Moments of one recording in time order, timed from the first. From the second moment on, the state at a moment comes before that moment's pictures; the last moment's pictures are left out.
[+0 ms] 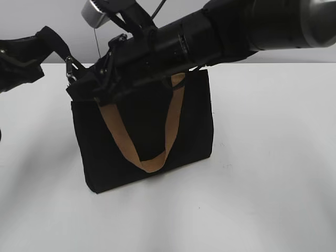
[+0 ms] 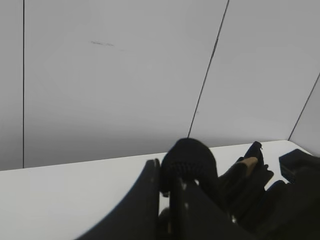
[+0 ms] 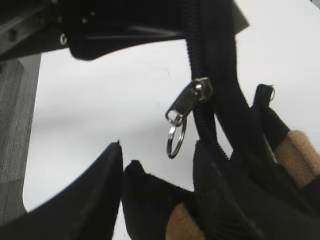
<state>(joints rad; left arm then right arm) -0.28 1.31 -0.44 0.29 -0.78 -0.28 0.61 1.92 -1.34 1.40 0.61 -1.64</state>
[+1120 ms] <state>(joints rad) -0.28 1.31 -0.44 0.29 -0.77 -0.28 0.66 1.95 -1.35 1.49 0.48 -1.61</state>
